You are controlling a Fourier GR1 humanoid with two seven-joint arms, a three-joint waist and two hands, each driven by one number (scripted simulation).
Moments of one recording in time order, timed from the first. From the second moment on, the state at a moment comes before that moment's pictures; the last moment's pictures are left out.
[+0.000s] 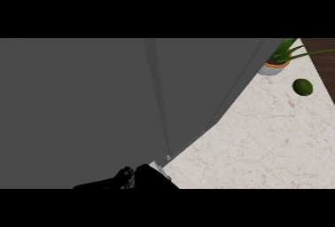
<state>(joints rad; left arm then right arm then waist) 0.43 0.77 -0.20 -2.13 0.93 0.27 -0.56 -0.75 -0.04 0.76 -2.08 -0.14 -0.46 0.72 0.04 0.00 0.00</state>
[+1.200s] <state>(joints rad) 0.39 0.69 -0.13 -2.13 0.87 0.27 -0.46 -1.21 0.00 0.38 -1.22 -0.24 -0.22 0.33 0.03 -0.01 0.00</state>
